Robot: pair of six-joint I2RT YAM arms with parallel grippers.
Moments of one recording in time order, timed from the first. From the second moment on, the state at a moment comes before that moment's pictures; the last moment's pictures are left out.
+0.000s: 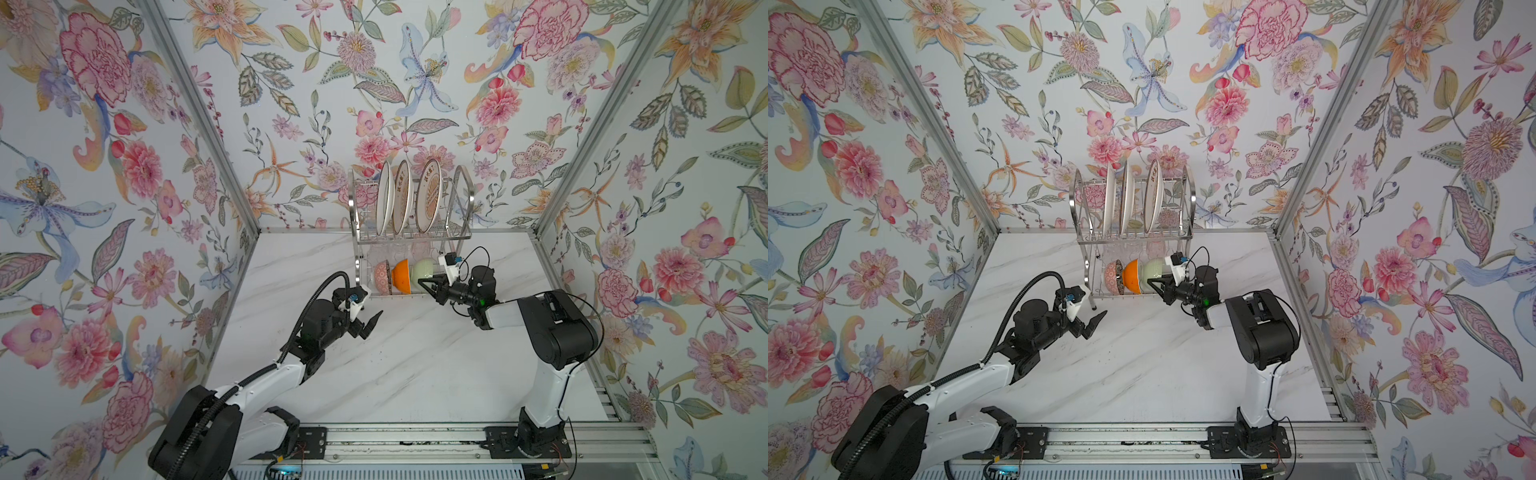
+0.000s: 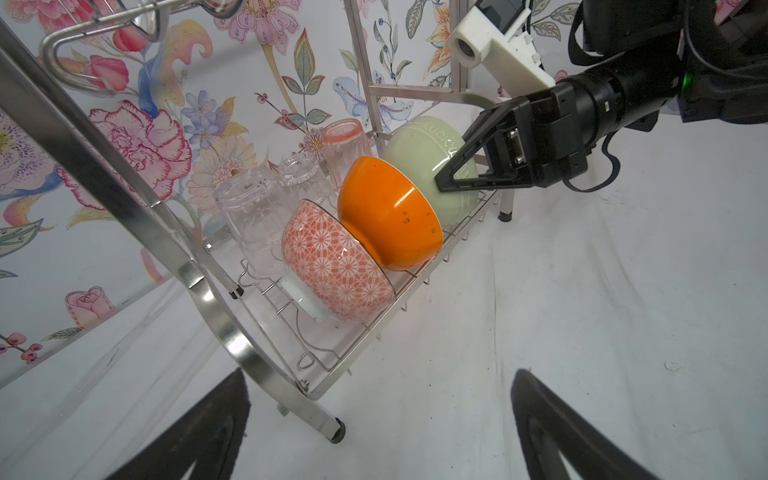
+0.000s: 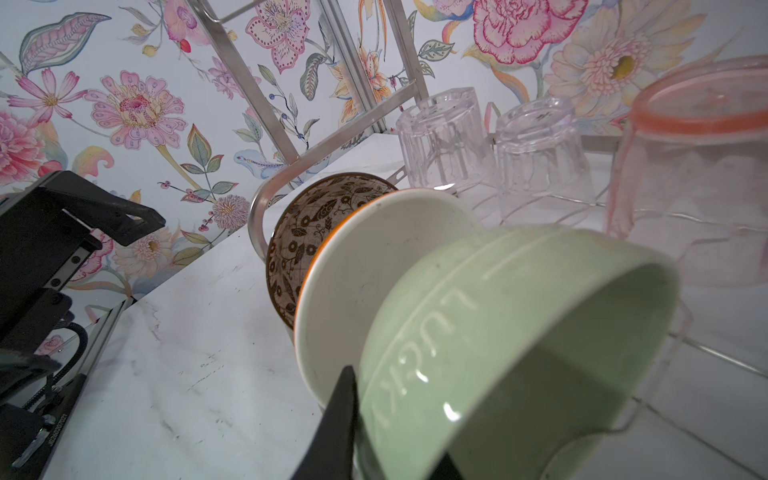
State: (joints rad) left arm -0.50 1.18 0.45 0.47 0.20 0.26; right arm 0.32 1.94 0.84 0.92 -0.79 0.27
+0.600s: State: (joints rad) left arm -0.50 1.20 0.45 0.47 0.20 0.26; right arm 0.30 1.98 0.84 1.04 -0.85 0.38
